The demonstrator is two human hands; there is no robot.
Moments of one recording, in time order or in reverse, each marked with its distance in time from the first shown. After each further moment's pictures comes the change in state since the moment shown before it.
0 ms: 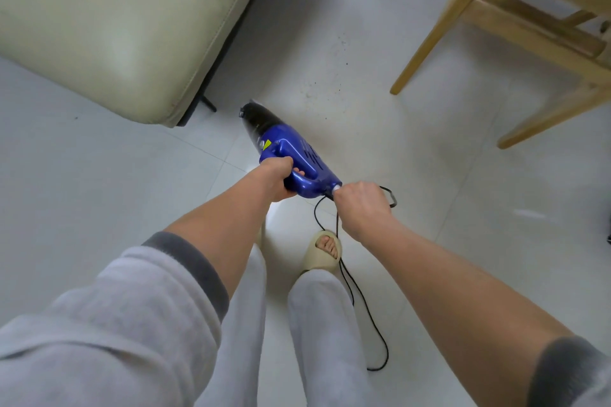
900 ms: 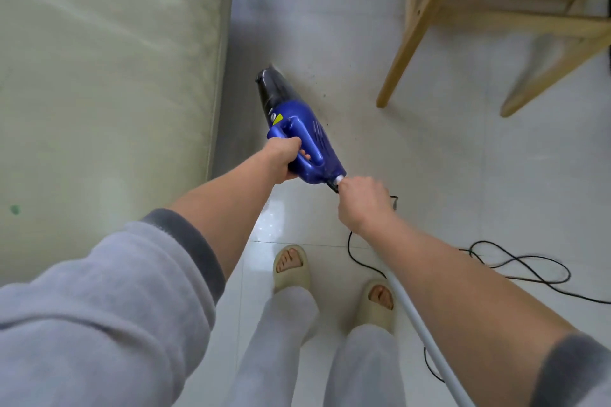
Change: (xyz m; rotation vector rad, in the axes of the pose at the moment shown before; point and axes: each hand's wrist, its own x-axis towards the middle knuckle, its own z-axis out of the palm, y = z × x) left_hand 0.063 0.208 0.045 0.488 -0.095 0.251; right_hand 0.147 0.016 -0.085 0.509 0.010 0.484
